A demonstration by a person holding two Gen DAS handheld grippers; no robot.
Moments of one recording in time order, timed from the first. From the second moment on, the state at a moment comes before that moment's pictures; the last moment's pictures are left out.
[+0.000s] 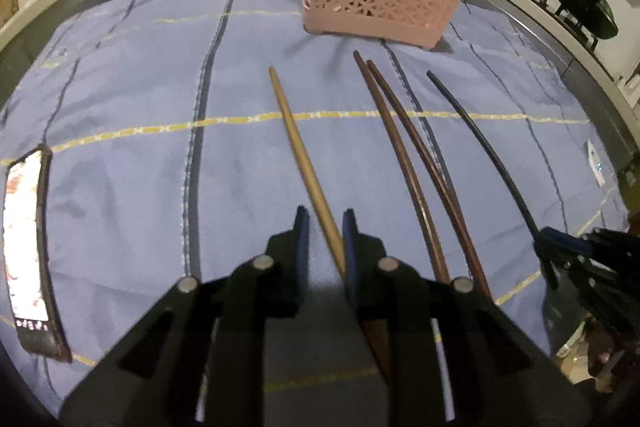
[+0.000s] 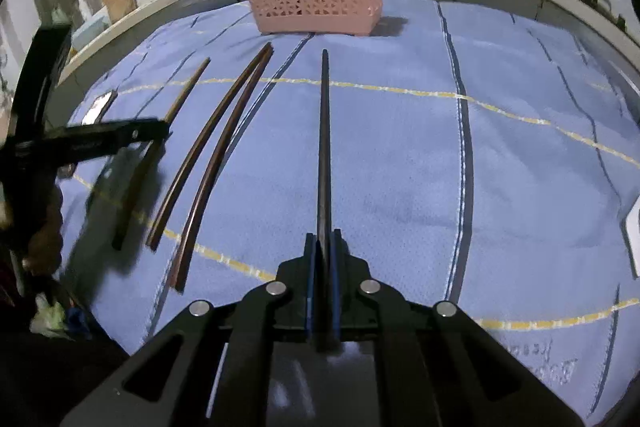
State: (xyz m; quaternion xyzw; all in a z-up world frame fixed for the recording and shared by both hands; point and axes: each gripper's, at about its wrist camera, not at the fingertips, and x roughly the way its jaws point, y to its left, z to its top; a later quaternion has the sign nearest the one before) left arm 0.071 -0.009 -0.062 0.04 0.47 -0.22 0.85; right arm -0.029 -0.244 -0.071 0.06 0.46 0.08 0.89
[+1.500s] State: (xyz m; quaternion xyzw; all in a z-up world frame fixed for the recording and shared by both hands) left arm 0.060 0.003 0.069 -0.02 0.33 -0.28 0.90; right arm 0.005 -0.235 0.076 0.11 0.22 0.14 0.96
